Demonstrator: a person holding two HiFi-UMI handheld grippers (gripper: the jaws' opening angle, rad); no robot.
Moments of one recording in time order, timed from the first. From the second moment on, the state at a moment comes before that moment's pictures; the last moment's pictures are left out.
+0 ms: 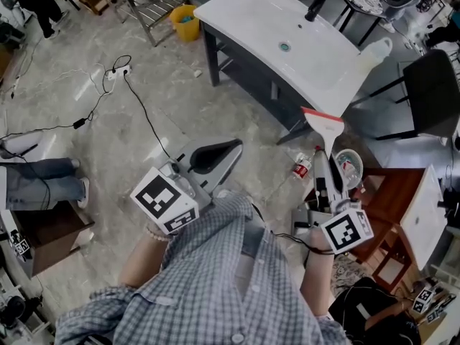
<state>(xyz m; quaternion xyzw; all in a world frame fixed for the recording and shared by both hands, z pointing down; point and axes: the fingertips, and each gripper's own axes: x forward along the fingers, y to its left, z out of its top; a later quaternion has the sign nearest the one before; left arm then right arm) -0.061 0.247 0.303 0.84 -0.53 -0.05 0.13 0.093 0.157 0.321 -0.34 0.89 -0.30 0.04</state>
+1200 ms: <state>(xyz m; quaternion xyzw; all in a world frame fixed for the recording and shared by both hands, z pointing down) -0.078 0.249 0.309 0.84 -0.52 -0.05 0.13 0.093 0.160 0.330 -0.36 0.88 -0.31 0.05</state>
